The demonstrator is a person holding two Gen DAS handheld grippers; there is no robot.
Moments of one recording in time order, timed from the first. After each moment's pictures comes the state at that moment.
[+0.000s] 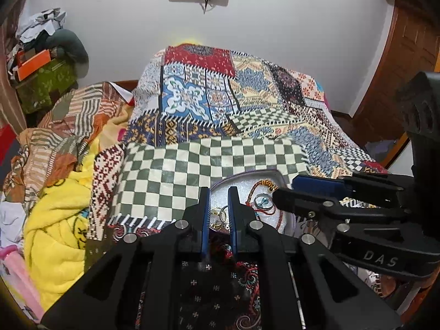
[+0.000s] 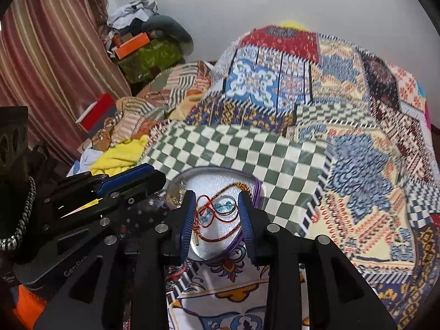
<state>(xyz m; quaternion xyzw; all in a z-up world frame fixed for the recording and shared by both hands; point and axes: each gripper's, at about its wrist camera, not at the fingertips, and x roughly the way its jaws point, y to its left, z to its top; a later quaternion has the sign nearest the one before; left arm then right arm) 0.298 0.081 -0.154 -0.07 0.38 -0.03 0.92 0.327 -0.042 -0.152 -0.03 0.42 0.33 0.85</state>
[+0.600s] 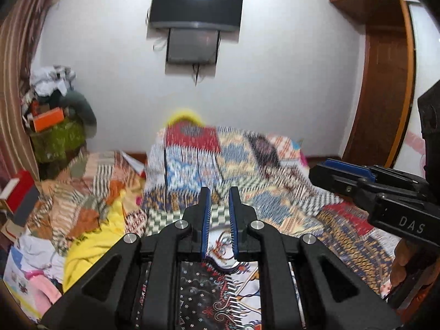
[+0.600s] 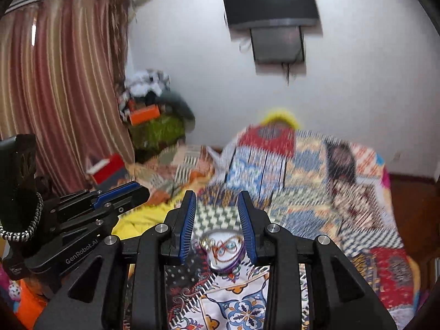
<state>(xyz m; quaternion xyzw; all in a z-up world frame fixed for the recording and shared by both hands) 0.183 0.054 -0.012 -0.04 0.21 -0.03 0.98 0.202 -0.097 -0.009 -0.01 0.20 0.31 0.93</state>
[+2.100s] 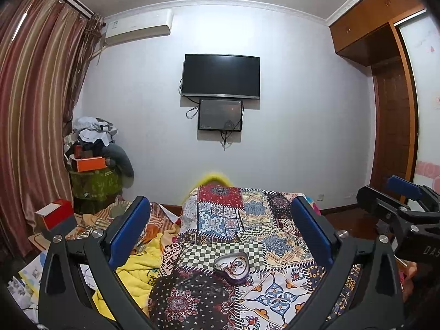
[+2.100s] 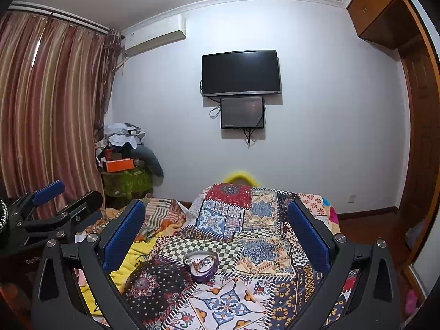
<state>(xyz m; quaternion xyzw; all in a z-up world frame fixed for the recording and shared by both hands) 0.033 0.024 0.031 -0.02 0.06 0.06 1.00 0.087 -0.133 0.013 0.00 0.06 0.21 0.98</state>
